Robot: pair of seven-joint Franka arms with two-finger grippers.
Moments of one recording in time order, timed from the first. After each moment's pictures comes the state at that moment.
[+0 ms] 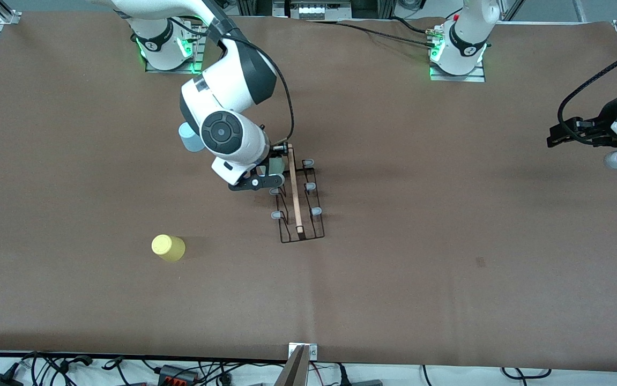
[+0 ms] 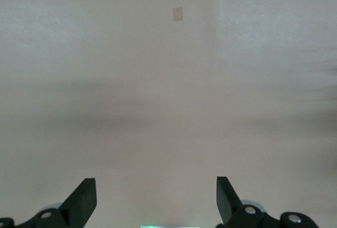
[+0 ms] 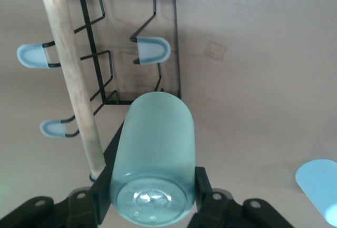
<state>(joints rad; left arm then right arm) 0.07 0.08 -0.03 -1.58 0.00 1.52 0.01 0.60 0.54 0.02 -1.47 0.23 1.80 0.45</state>
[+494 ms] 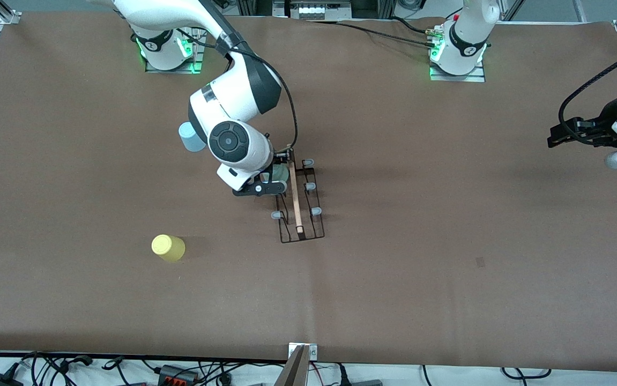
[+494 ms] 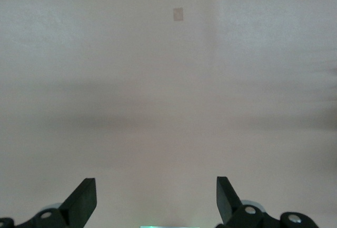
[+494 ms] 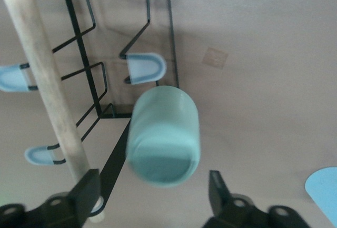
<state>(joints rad) 0.07 0.08 -0.03 -1.58 0.00 1.52 0.01 0.60 0.57 0.01 -1.46 0.23 1.83 0.50</state>
